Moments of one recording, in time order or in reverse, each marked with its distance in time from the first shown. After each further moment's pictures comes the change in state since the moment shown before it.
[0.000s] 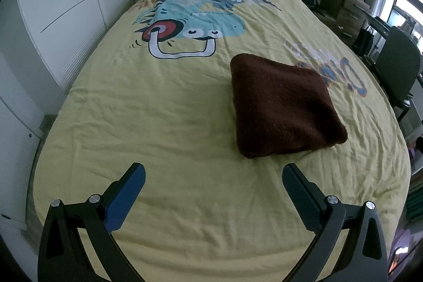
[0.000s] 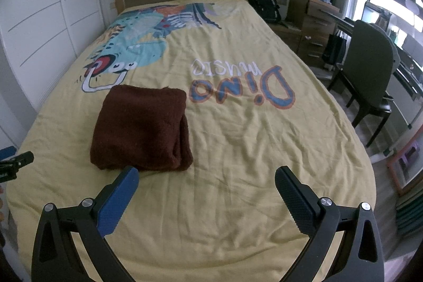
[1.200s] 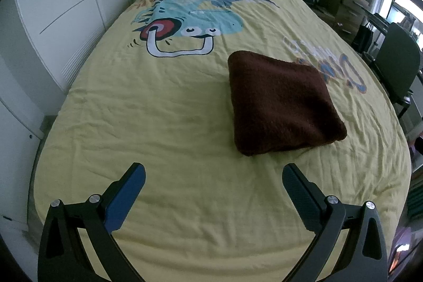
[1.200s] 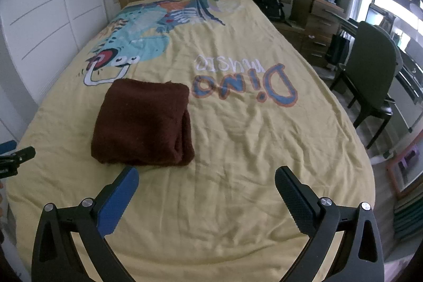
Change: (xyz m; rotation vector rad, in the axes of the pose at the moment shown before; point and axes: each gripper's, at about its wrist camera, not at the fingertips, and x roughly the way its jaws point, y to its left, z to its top) left arm 0.004 -0.002 -0.004 0.021 0.010 -0.004; right arm 0.006 -0.003 -0.004 -0.023 0.020 0.011
